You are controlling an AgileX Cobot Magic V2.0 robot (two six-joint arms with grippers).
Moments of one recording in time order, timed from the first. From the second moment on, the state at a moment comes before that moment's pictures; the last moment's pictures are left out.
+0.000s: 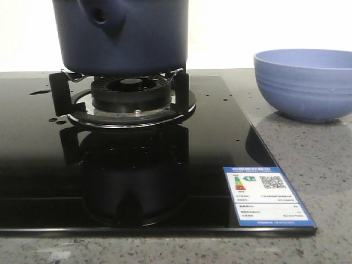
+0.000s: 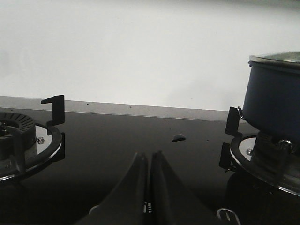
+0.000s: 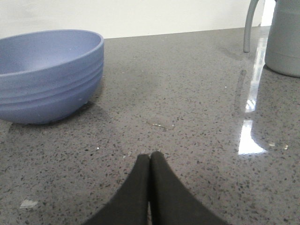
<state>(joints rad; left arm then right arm) -0.08 0.00 0.00 -0.13 0.01 0.03 -0.08 -0.01 0.01 -0.05 0.22 0.08</state>
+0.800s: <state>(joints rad) -0.08 0.00 0.00 -0.13 0.01 0.03 -0.08 -0.01 0.01 -0.05 0.22 0.08</state>
